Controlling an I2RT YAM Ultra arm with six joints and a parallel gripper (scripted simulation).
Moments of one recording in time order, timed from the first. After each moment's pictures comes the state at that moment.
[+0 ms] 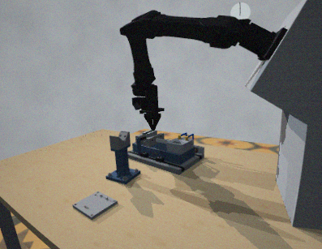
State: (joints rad) arm -0.63 1.95 1.69 -0.39 -0.57 -0.06
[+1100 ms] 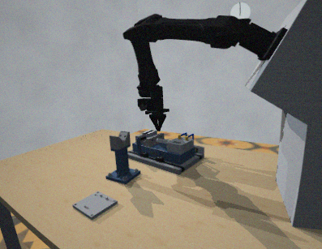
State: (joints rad) arm -0.67 2.01 1.72 -0.40 -0.62 -0.09
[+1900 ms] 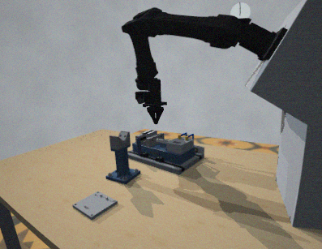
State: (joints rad) arm -0.71 1.94 1.71 -0.45 -0.65 -0.12
